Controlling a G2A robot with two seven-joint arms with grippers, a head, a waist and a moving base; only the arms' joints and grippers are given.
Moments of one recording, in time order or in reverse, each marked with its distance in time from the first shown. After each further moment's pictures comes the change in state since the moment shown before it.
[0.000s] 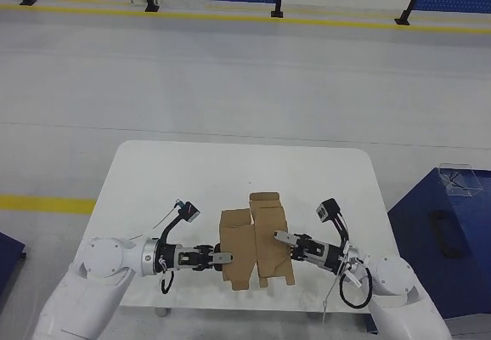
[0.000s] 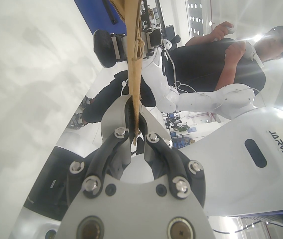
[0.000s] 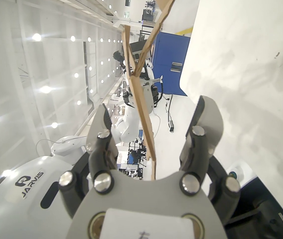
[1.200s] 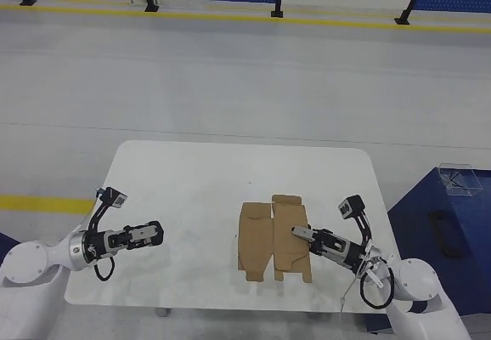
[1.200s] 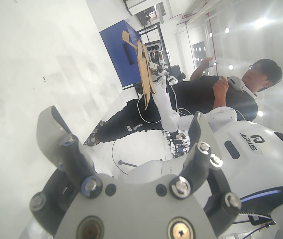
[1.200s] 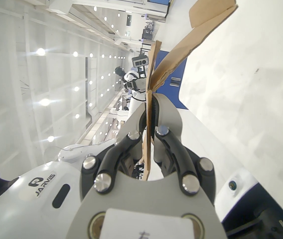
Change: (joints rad) left arm 0.082 0.083 -0.358 0.088 -0.086 -0.017 -0.090; right arm -0.054 0.023 0.108 -0.104 0.093 0.054 -0.017
